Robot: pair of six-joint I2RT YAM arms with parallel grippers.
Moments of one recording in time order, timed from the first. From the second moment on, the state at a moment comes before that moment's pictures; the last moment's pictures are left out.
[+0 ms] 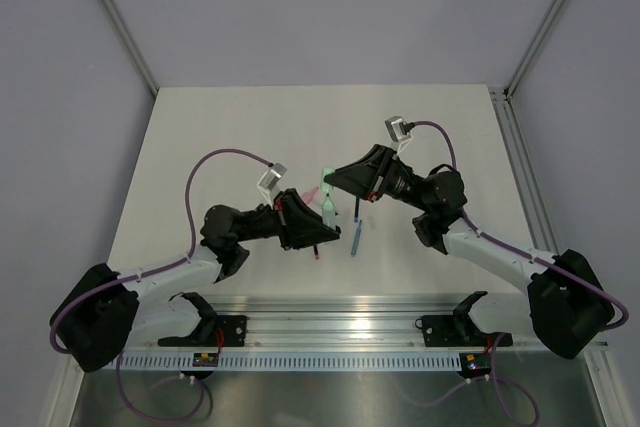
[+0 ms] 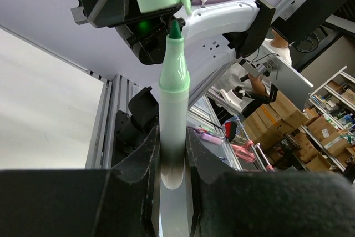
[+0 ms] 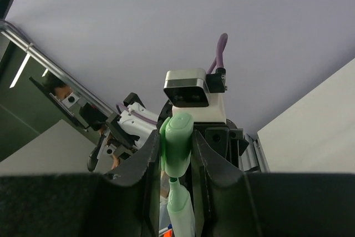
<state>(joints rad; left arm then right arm) -0.73 1.14 0.40 1.16 0.79 -1.02 0.63 1.24 0.66 1.11 -0.62 1.23</state>
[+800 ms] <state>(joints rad) -0.73 1.09 0.39 1.12 0.79 -1.00 0.67 1.17 0.66 1.00 -0.63 1.17</state>
